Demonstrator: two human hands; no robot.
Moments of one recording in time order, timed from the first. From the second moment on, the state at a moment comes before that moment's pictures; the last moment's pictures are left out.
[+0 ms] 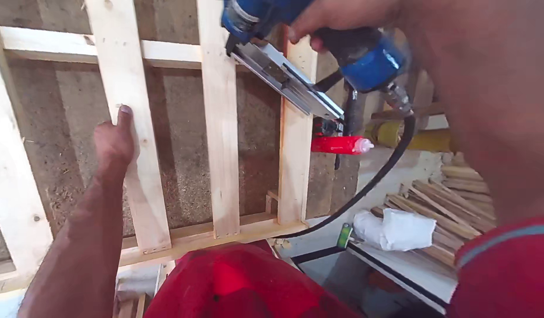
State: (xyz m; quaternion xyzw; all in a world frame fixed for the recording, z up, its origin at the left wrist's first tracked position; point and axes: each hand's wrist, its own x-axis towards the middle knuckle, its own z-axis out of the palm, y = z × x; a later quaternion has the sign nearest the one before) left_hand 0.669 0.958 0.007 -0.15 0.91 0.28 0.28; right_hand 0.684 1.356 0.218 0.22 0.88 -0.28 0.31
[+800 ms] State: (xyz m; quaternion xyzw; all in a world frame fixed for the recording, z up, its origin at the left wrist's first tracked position) left_hand 0.773 0.968 0.027 0.13 0.98 0.17 -0.01; right_hand 1.366 1.228 0.241 0.63 0.65 -0.41 0.12
